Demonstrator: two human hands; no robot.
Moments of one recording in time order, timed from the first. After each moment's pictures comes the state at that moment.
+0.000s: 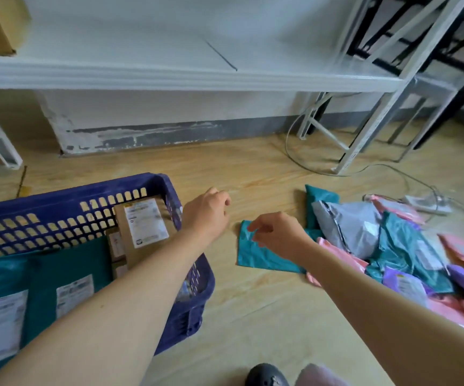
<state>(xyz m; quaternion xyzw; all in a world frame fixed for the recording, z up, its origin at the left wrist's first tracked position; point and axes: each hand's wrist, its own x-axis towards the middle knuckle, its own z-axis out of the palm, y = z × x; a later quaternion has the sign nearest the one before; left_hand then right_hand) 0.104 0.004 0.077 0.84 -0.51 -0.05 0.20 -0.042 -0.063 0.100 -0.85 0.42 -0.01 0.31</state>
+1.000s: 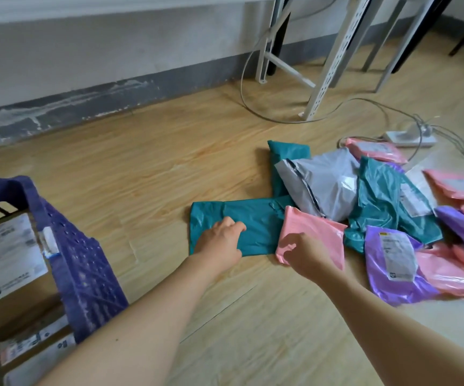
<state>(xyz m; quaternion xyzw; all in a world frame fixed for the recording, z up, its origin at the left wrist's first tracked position) -0.010 -0.144 -0.048 0.74 -0.62 -0.25 0.05 -0.186 -0.208 -0.048 -0.75 0.59 0.07 0.27</state>
